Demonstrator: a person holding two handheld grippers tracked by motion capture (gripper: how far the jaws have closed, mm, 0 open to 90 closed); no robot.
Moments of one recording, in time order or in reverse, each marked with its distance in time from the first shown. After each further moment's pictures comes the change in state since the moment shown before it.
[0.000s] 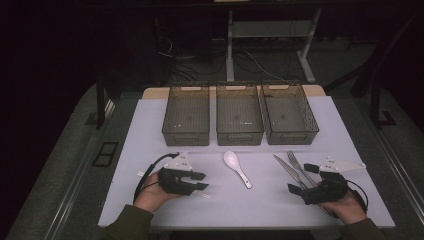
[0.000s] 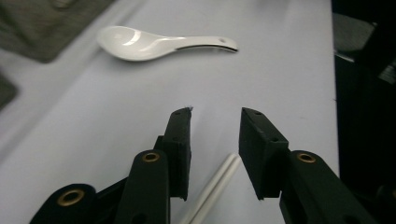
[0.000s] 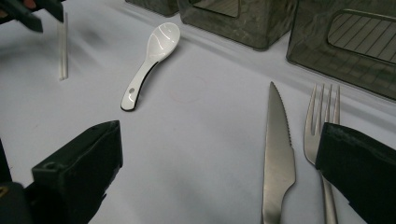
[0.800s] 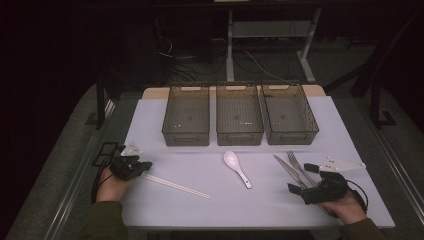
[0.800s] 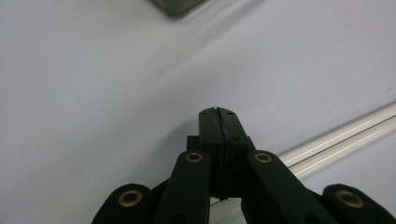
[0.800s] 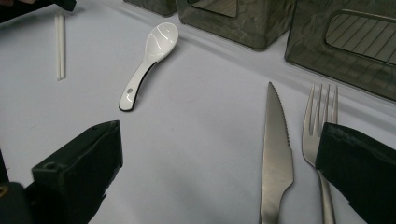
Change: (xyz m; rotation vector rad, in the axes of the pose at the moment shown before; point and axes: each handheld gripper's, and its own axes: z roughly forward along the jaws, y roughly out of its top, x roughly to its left) left arm 0.073 -0.084 -0.084 0.142 0.454 -0.262; right arm 0.000 0.000 0.000 0.003 -0.002 -0.002
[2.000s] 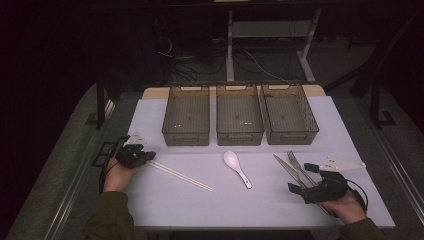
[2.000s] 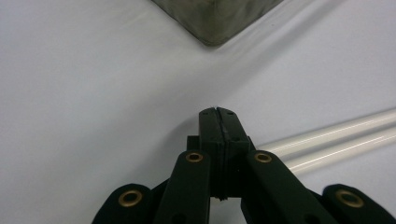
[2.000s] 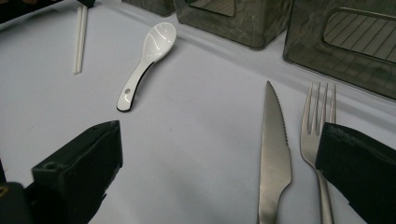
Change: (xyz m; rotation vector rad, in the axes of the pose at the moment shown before) left arm 0.026 0.014 0.027 -0.010 0.013 -0.030; right arm -0.002 0.000 0.001 0.001 -0.002 0.007
